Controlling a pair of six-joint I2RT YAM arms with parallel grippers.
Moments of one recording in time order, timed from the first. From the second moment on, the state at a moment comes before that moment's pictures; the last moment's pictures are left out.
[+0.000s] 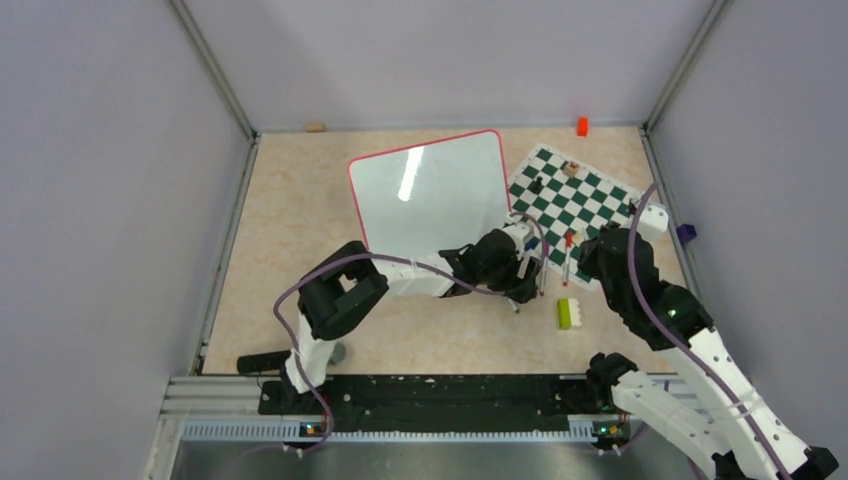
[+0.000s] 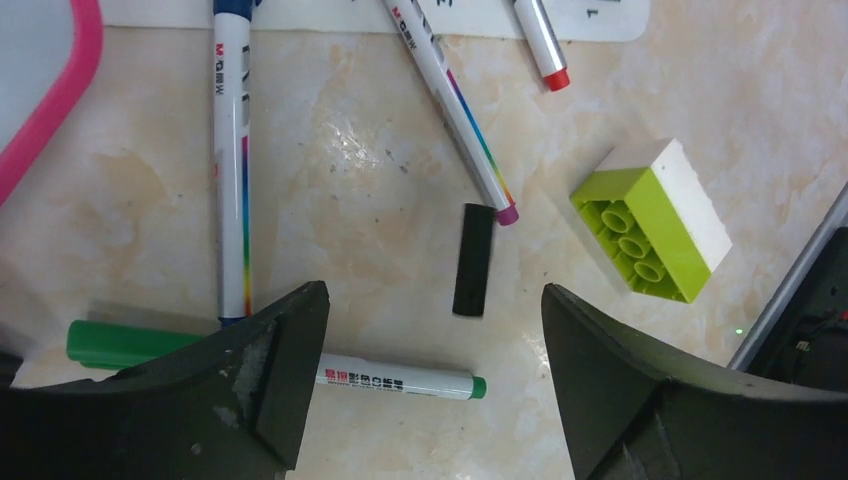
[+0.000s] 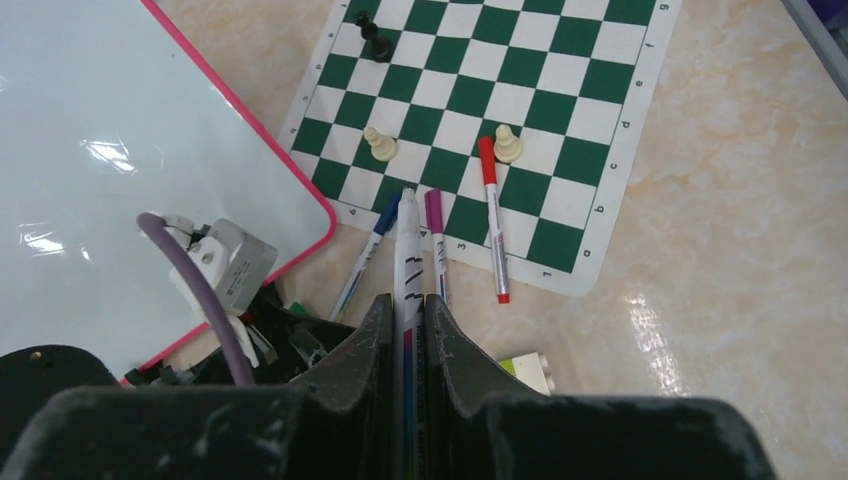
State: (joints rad) left arm -1.03 2.04 1.29 0.09 0.09 -0.51; right arm 0.53 0.65 0.86 -0.75 0.59 0.65
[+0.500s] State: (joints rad) left arm -1.03 1.65 1.10 0.10 0.05 -0.49; right arm 0.53 0.75 0.91 -0.88 0.48 0.67
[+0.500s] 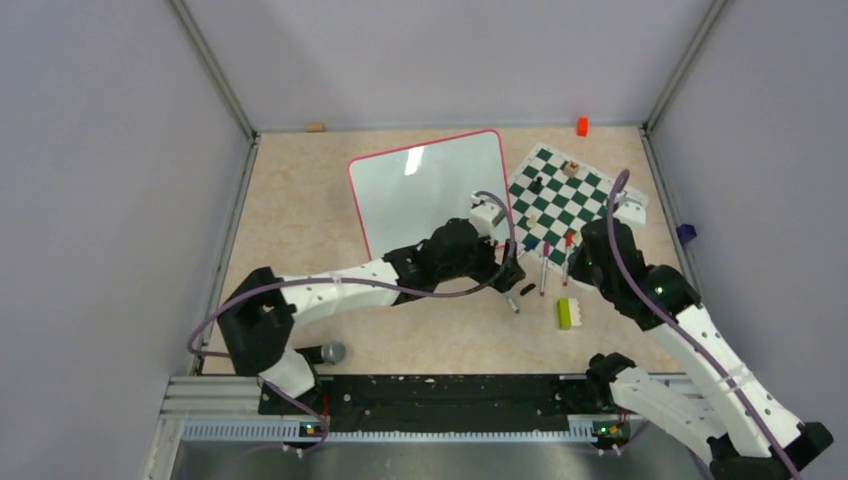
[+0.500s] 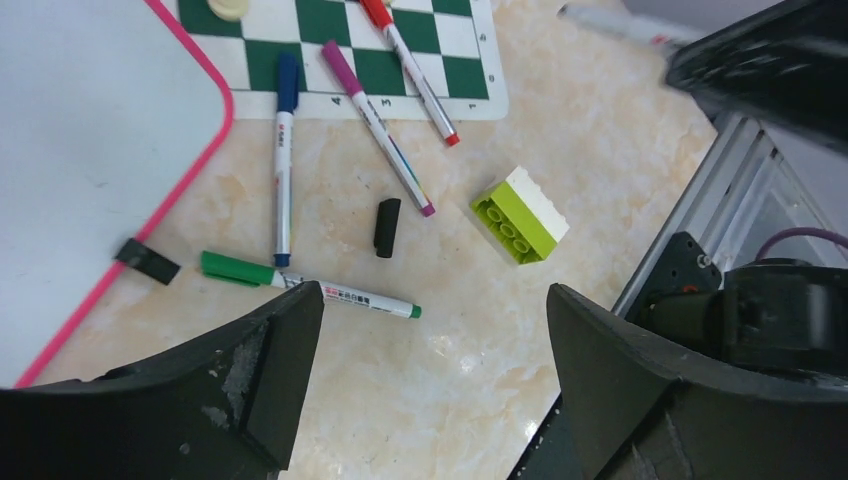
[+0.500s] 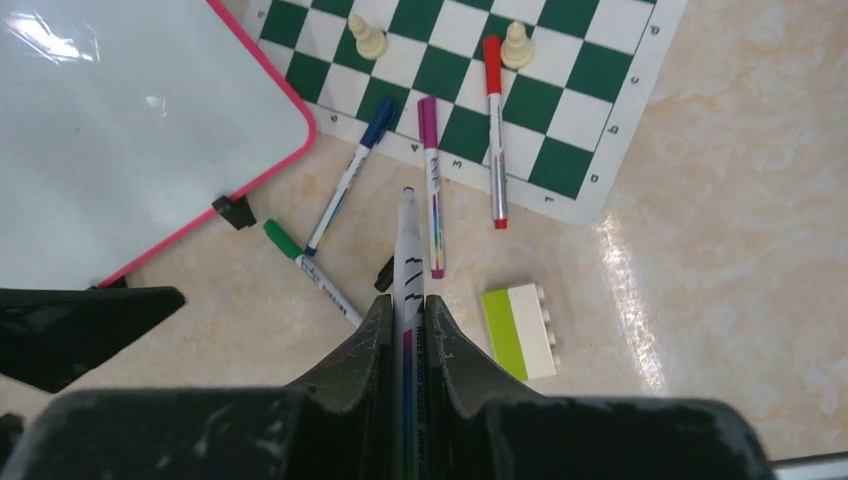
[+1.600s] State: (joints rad) left arm -0.98 0.59 0.54 -0.40 -0.46 -0.58; right arm 0.53 1.11 1.02 -0.83 0.00 0.60
